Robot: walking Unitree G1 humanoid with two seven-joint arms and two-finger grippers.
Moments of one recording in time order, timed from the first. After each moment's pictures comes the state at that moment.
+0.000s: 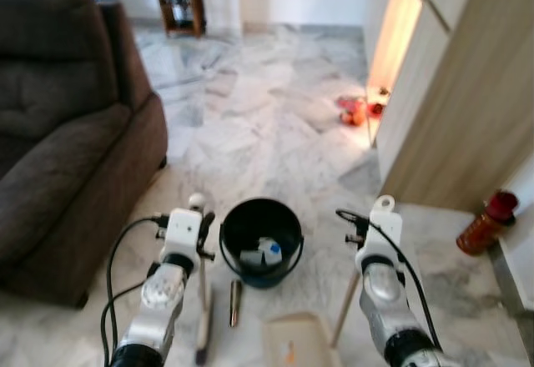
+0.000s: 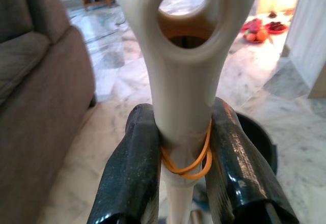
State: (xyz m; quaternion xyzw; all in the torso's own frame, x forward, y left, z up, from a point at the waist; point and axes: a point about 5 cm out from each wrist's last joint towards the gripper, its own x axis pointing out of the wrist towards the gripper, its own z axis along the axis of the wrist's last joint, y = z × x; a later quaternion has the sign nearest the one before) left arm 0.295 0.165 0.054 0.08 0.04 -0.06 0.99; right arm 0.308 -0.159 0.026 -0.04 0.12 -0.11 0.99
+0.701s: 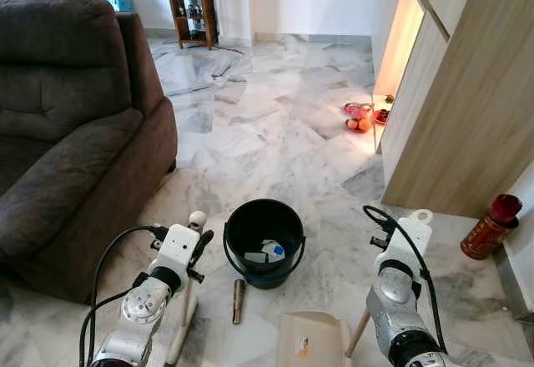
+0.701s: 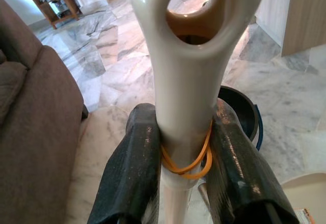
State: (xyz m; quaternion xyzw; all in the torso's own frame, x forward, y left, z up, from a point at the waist) left arm 0.282 0.175 0.051 0.17 0.05 -0.15 0.97; right arm 0.298 -0.198 0.025 0.02 0.12 -0.28 0.95
